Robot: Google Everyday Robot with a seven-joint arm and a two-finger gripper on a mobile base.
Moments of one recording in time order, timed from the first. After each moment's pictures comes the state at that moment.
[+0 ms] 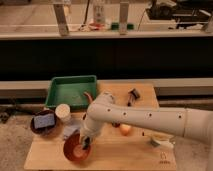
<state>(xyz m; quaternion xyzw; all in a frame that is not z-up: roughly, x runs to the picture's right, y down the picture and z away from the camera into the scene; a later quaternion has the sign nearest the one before) -0.118 0.247 0.704 -0.17 -0.41 -0.58 0.68</state>
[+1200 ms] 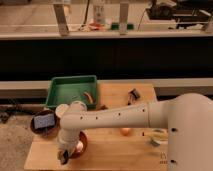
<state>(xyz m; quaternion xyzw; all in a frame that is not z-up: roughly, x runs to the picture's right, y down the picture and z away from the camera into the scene) -0.202 0.301 0.687 -0.14 -0.47 -0.67 0.55</state>
